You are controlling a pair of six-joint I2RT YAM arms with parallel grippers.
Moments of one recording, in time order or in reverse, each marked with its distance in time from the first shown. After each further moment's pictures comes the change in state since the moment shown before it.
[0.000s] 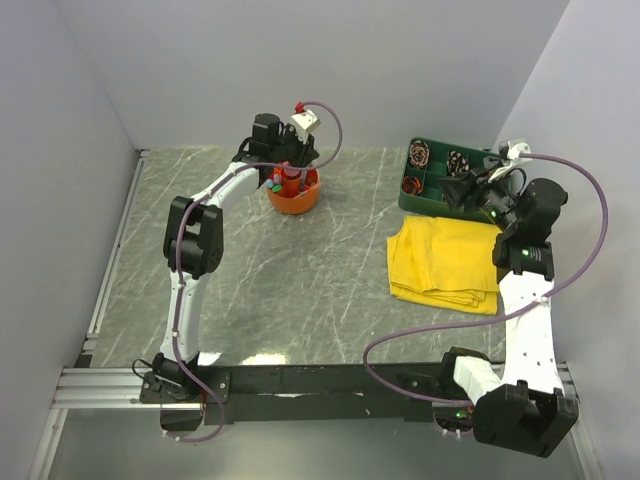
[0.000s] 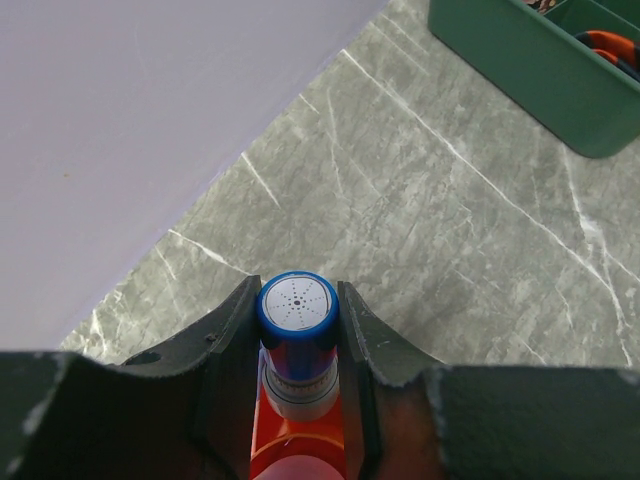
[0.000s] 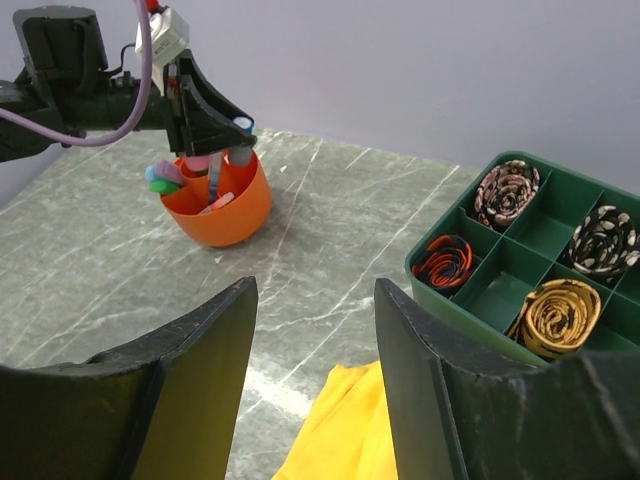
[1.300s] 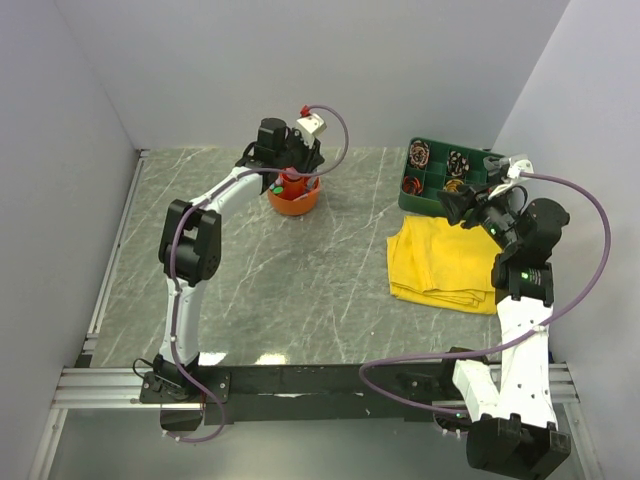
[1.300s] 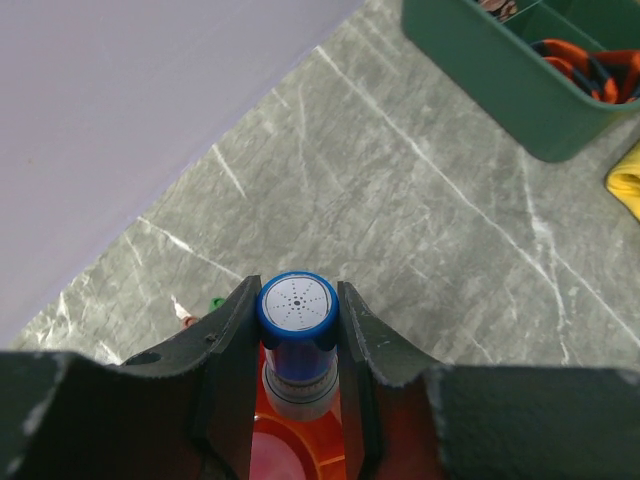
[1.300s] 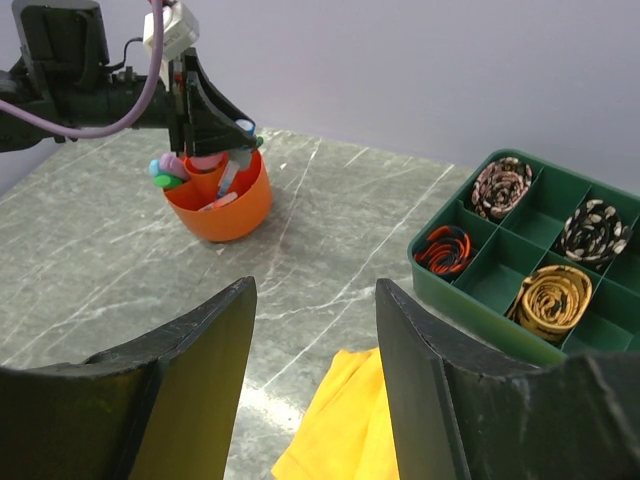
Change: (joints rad) left arm -0.049 -0.103 -0.121 0.014 -0.056 -0.040; right arm 0.000 -0.153 -0.069 -0.051 0.022 -0.019
